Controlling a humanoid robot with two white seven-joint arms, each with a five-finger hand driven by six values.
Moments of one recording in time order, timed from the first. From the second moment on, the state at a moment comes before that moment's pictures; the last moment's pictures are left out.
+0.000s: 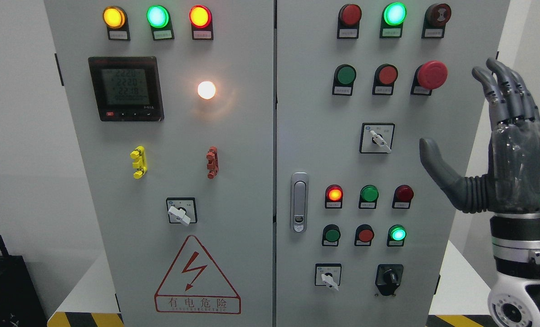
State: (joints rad) left arm 0.00 -0.09 0.00 0.00 0.00 -0.07 0.07; right arm -0.64 -0.10 -0.14 -1.89 0.93 -0.17 -0.06
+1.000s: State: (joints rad) left arm 0.00 -0.09 0.00 0.00 0.00 -0.07 0.07; right arm -0.64 -0.10 -0.14 -1.87 0.93 -0.16 -0.07
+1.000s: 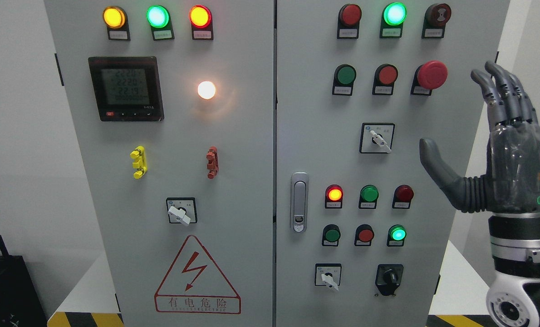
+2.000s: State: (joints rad) left arm 0.00 -0.09 0.00 0.00 0.00 -0.07 0.07; right arm -0.57 -0.05 -0.15 -1.86 0.93 -0.17 -0.09
